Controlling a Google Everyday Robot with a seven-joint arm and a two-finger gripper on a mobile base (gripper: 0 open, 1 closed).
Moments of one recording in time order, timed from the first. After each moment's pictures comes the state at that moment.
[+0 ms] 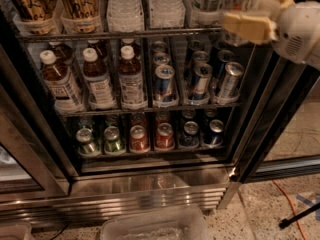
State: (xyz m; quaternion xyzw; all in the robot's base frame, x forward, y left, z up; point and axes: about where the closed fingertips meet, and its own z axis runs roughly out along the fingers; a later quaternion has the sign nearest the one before) arm 0.576 -0.173 1.075 -0.29 0.60 0.18 0.72
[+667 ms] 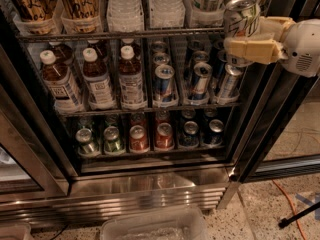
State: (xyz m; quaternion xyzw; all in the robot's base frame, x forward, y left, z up) arm 0.561 -0.187 1.033 -0.35 0.63 0.20 0.67
